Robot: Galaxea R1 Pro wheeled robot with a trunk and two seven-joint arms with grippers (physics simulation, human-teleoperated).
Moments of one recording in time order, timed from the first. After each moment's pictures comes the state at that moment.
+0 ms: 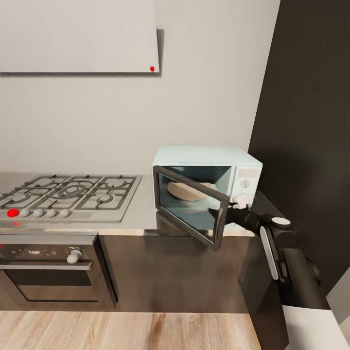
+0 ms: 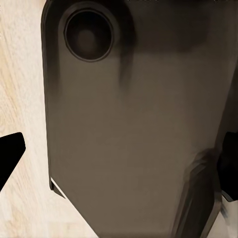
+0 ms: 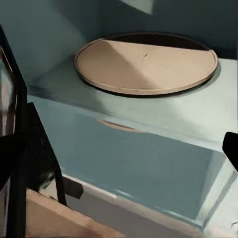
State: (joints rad) left arm 0.00 -0.03 0.02 -0.04 0.06 -0.01 0.00; right arm -0.60 -0.03 -0.06 -1.55 0.11 0.75 0.56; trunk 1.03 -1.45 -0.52
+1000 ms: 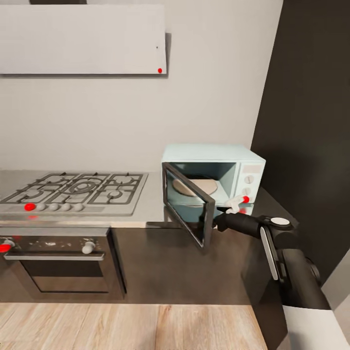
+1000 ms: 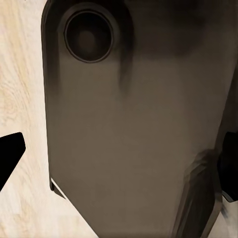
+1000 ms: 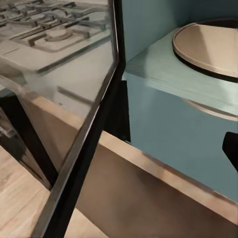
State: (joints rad) left arm 0.00 -0.03 0.02 -0.04 0.06 -0.01 0.00; right arm -0.60 -0.04 -0.05 -1.55 0.18 0.76 0.85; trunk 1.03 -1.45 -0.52
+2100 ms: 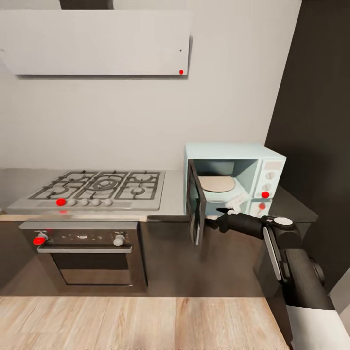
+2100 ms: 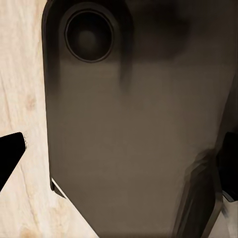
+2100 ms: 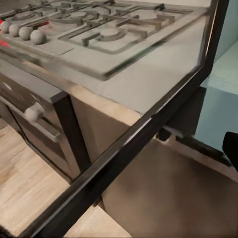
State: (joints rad) left arm 0.00 -0.03 0.02 -0.04 0.06 -0.01 0.00; right arm -0.60 -0.06 -0.06 -1.55 0.17 0.76 0.91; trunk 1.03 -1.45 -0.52
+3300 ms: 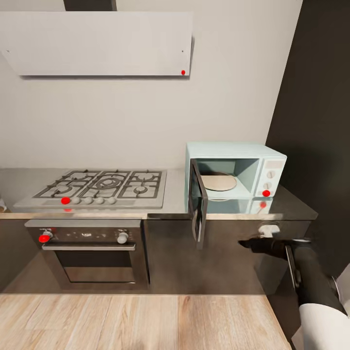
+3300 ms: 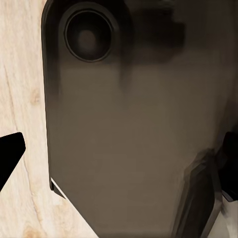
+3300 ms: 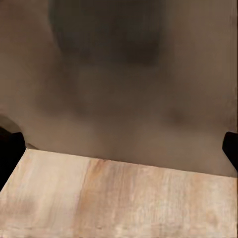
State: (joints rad) left arm 0.00 -0.03 0.02 -0.04 0.06 -0.01 0.00; right arm -0.60 -0.09 -0.40 -1.18 0.46 0.74 0.78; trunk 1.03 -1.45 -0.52
